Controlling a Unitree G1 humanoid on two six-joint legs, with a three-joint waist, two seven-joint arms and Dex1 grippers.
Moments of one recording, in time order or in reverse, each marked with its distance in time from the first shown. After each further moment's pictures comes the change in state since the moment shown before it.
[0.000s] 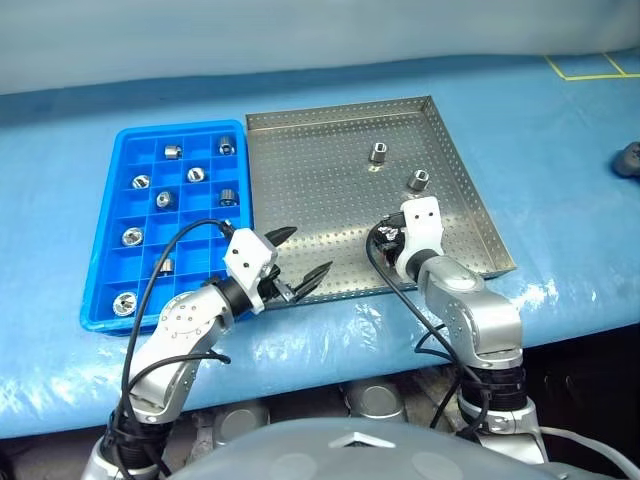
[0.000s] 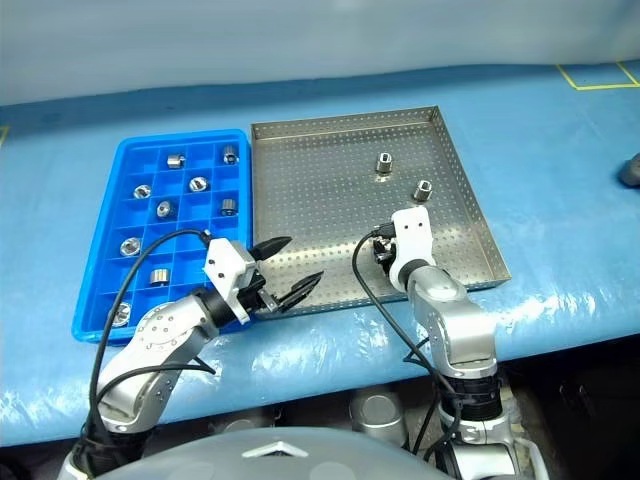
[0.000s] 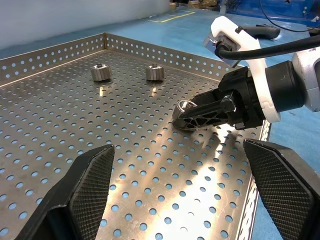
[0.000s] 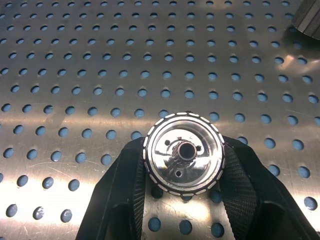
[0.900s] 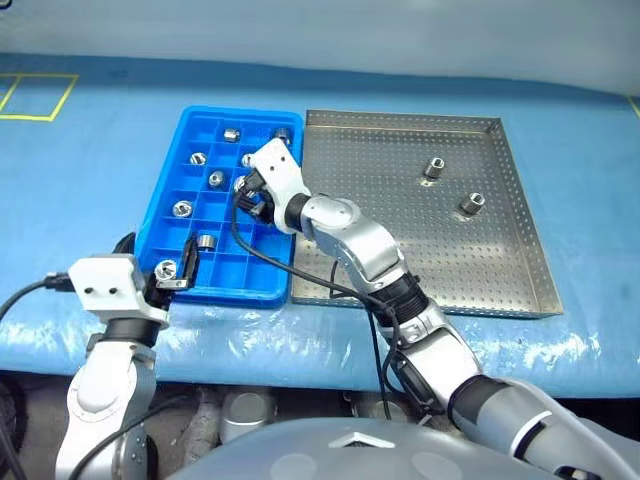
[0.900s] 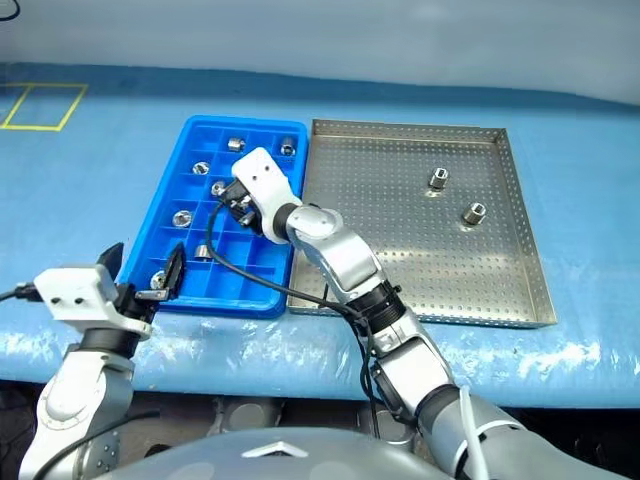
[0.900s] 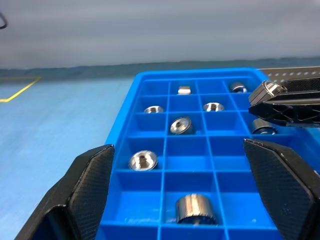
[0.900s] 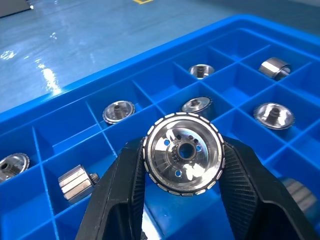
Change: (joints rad) left arm 0.397 -0.210 0.400 -0.291 0.070 -0.045 0.411; right arm -0.526 0.275 0.322 0.574 -0.032 -0.329 0.251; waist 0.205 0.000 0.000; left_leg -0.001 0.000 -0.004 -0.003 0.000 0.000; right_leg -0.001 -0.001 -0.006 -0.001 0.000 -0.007
